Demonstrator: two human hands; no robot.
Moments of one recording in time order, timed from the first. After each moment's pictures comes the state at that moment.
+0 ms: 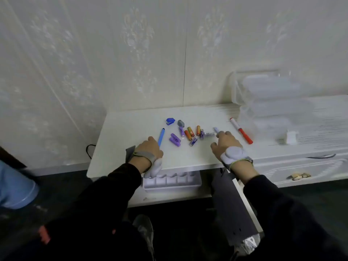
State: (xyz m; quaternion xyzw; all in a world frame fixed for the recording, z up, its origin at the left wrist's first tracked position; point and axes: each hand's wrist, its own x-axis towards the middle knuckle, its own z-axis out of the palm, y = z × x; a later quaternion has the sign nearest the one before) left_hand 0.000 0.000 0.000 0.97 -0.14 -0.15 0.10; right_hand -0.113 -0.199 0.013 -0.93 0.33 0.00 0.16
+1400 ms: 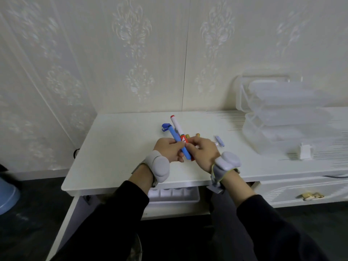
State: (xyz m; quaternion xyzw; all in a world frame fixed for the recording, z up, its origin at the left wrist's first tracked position) left_hand -0.009 -0.069 0.001 0.72 -0.06 -0.28 0.64; right_hand -0.071 -0.180 -0.005 -0.88 0.14 -0.09 0.44
